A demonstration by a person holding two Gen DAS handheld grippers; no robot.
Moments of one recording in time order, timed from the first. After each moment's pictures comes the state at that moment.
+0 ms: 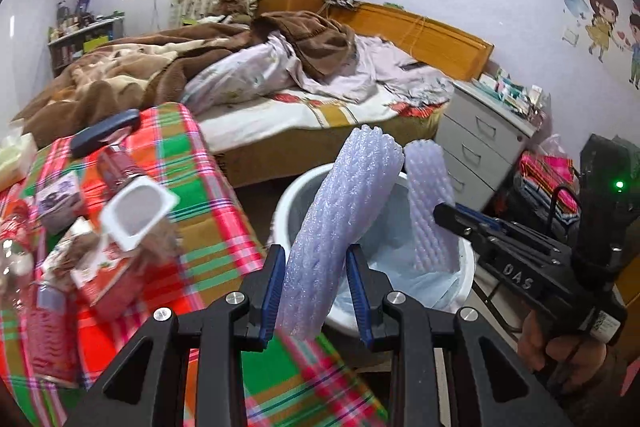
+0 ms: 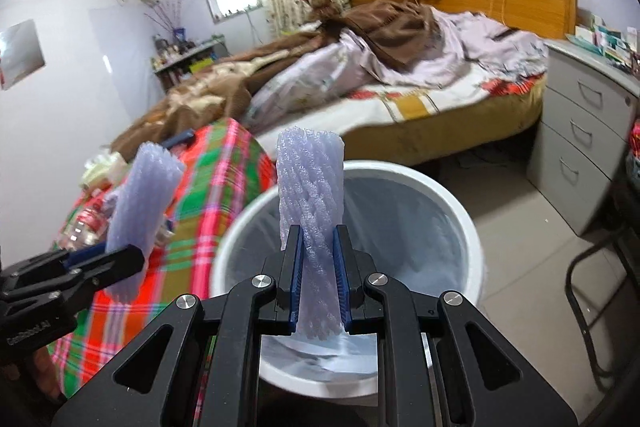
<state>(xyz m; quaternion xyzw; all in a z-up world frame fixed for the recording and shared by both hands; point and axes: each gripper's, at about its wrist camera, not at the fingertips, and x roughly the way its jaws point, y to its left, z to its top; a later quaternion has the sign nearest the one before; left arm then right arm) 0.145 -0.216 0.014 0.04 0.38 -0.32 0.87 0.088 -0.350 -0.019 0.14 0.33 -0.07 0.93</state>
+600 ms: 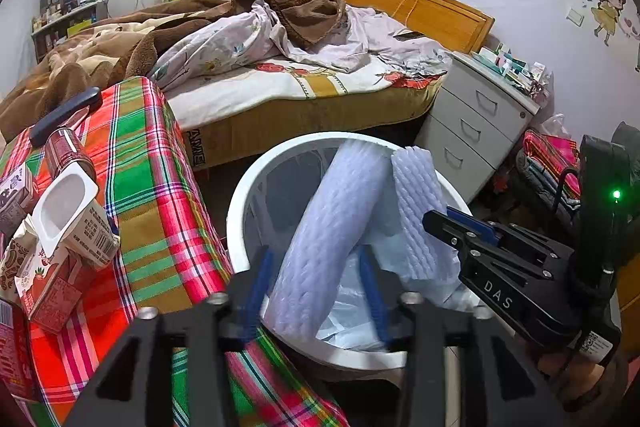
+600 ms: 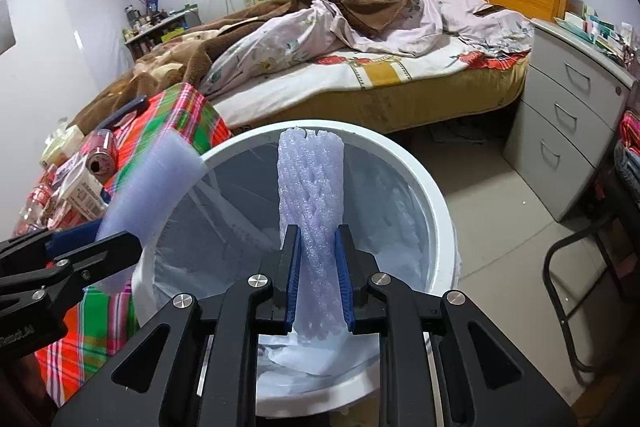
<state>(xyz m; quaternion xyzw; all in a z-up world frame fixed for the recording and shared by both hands) 0.164 -0.261 -0.023 0.05 0.42 -0.33 0.85 0.088 -0.375 -0.040 0.12 0.37 -0.11 0.91</state>
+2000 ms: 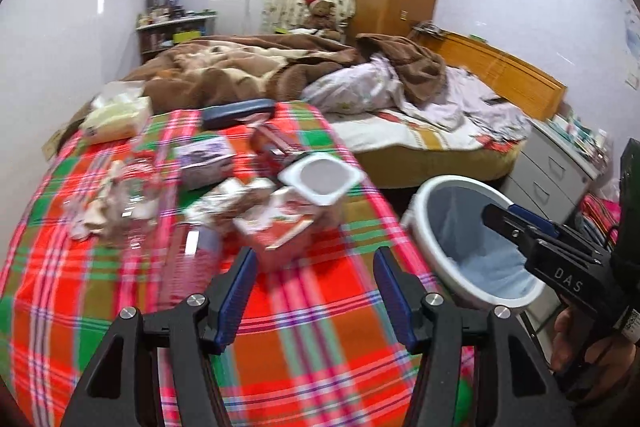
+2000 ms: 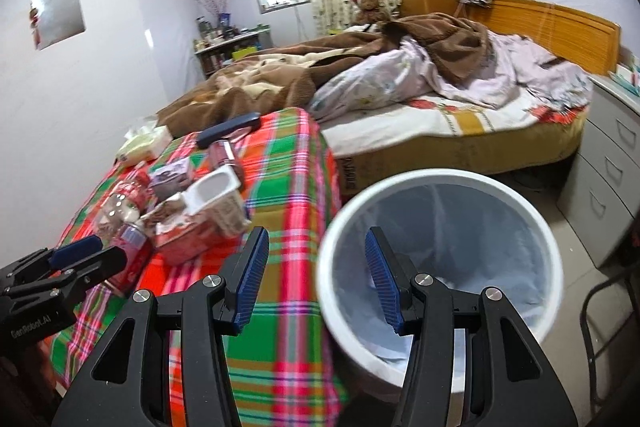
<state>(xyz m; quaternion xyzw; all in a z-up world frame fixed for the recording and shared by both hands) 0.131 -0.075 0.015 -0.01 0.36 -0.16 0.92 0.097 -0.263 0.001 0.09 0.31 0.00 0.95</state>
